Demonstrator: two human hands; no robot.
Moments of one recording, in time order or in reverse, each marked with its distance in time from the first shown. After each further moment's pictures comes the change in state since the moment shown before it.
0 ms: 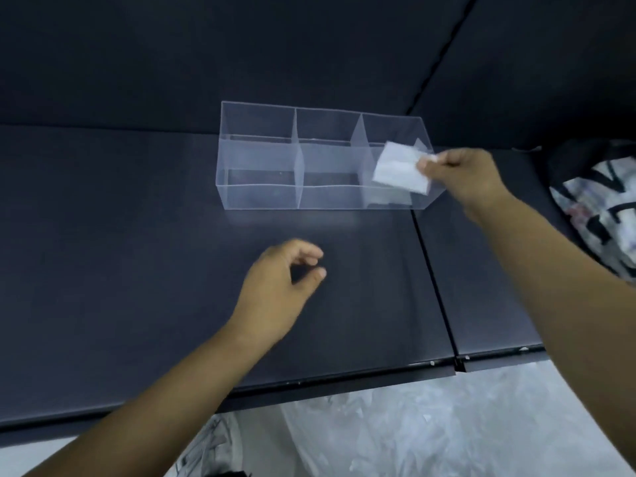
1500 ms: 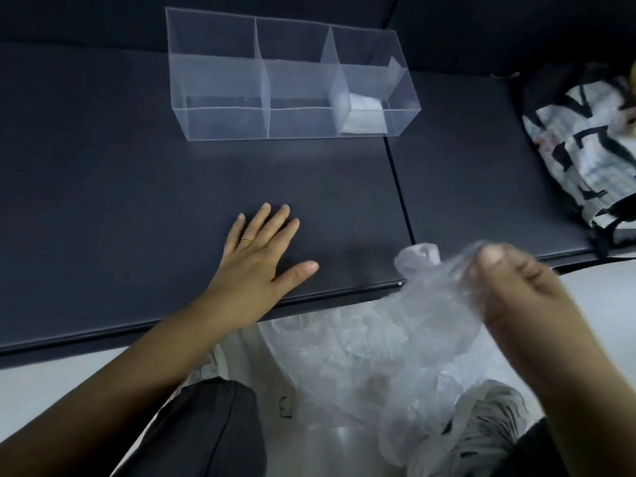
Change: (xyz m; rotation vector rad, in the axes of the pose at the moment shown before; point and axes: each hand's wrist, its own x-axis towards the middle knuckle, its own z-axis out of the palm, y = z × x) left_hand -0.051 -0.022 0.013 0.502 -0.436 0.112; right_hand -0.251 0.021 -0.058 0.454 -0.186 0.144
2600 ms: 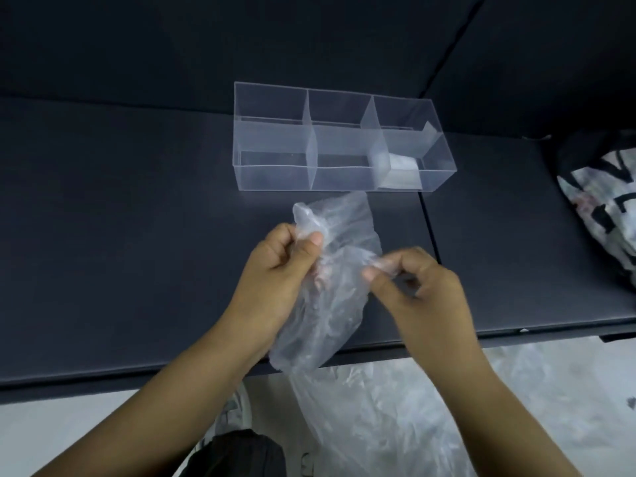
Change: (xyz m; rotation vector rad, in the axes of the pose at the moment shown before) left_hand -0.002 0.027 -0.057 -1.155 0.425 -0.166; right_hand 0.051 -0.003 0.106 -0.478 0.046 -0.201
